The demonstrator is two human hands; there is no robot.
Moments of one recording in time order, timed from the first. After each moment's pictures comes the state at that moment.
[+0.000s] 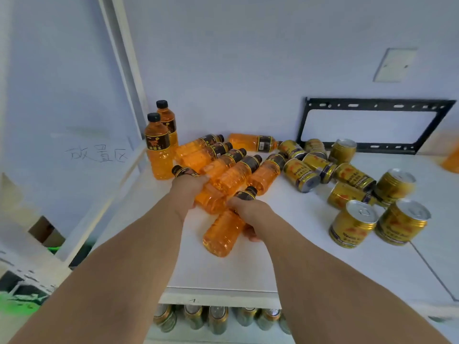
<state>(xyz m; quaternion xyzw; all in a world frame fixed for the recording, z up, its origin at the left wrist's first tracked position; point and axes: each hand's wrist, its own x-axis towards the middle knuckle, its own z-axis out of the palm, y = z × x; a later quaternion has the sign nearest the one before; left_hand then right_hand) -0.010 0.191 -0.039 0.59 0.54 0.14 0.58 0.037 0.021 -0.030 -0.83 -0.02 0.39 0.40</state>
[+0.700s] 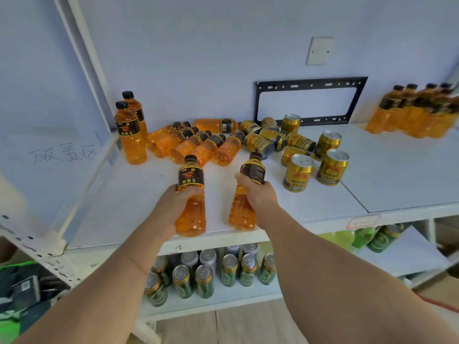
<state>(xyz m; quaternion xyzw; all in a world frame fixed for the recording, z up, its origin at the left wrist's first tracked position) -0.129 0.073 -0.048 0.62 0.34 0.11 0.70 -0.012 -0.085 -0.039 -0.72 0.06 0.22 0.66</state>
